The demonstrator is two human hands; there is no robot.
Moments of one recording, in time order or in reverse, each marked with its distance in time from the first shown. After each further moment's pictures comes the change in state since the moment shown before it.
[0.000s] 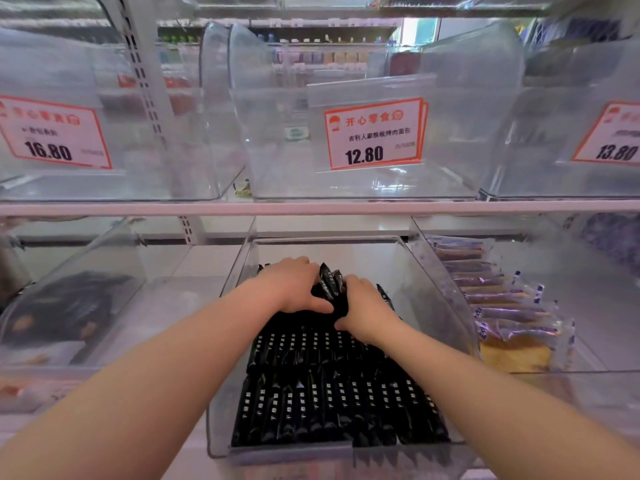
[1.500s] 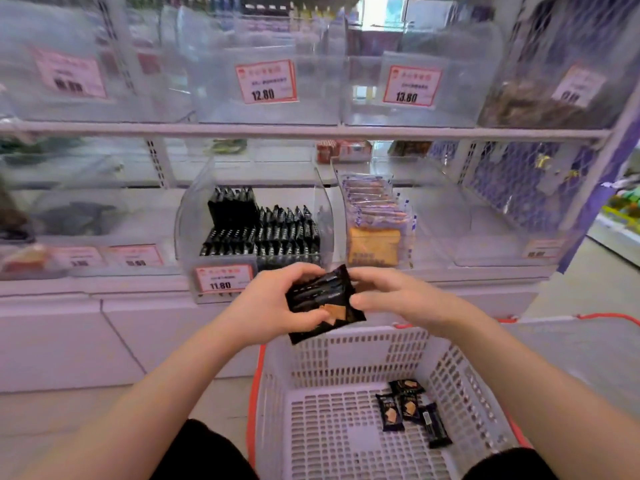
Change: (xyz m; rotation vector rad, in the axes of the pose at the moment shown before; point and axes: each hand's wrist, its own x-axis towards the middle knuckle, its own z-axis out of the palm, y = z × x) left_hand -0.238 0.168 0.051 -0.753 0.340 0.351; right_hand -0.296 0.090 -0.081 0.571 -0.329 -0.308
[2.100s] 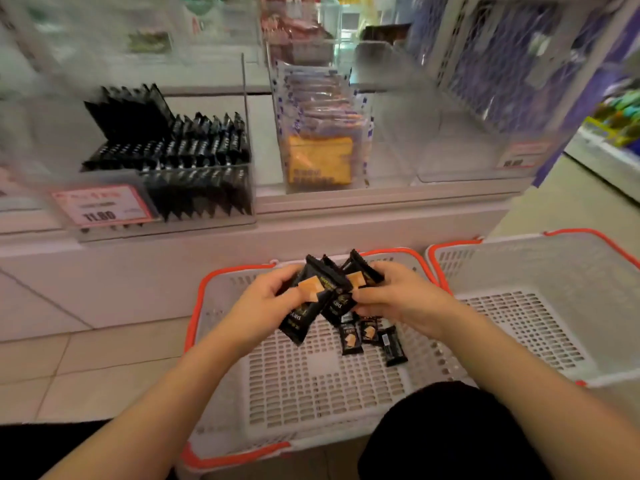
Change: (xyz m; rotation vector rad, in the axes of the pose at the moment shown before) left_hand -0.002 -0.019 0.151 -0.651 -0.078 -0.411; right_hand -0.041 0.173 -0.009 0.583 0.223 0.368
